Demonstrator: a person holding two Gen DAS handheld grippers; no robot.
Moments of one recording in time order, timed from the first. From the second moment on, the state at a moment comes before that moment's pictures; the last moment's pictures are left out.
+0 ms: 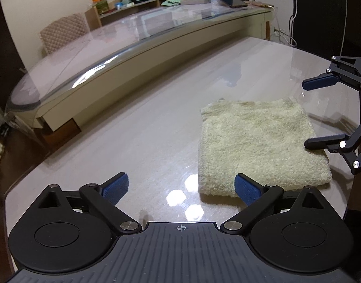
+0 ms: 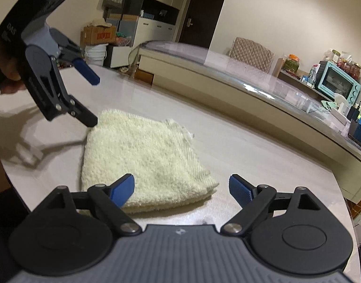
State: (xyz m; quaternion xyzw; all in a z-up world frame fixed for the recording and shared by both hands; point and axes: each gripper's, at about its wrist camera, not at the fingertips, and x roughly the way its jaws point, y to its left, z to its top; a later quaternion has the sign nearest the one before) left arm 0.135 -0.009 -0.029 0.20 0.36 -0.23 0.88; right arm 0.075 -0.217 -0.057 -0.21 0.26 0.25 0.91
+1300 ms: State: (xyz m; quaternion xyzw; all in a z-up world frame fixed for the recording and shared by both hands) left arm 0.127 -0.008 -0.027 0.13 0.35 -0.17 0.91; right arm 0.135 -0.269 -0.048 -0.20 0.27 0.24 0.91
